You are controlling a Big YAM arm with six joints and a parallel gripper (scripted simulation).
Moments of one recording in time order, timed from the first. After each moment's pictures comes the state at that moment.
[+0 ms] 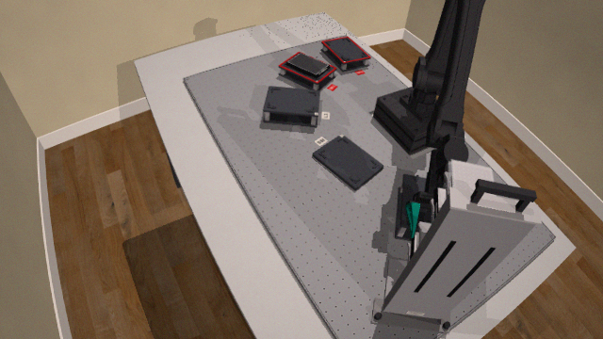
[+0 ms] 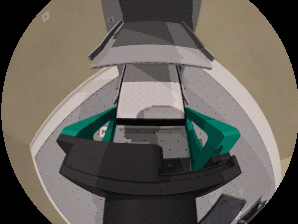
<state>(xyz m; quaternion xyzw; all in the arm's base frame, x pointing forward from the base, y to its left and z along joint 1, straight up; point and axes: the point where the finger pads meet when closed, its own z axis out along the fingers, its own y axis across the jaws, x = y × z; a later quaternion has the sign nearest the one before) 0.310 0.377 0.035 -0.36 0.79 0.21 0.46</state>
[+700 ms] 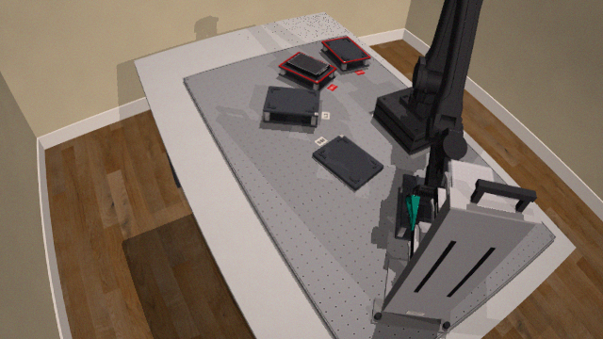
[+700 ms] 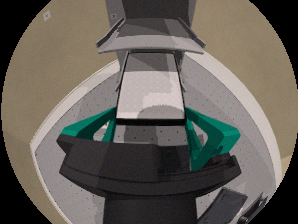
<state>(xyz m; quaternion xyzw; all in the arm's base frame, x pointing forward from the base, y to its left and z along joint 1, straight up) 0.297 0.361 0.034 -0.36 0.79 0.21 0.46</state>
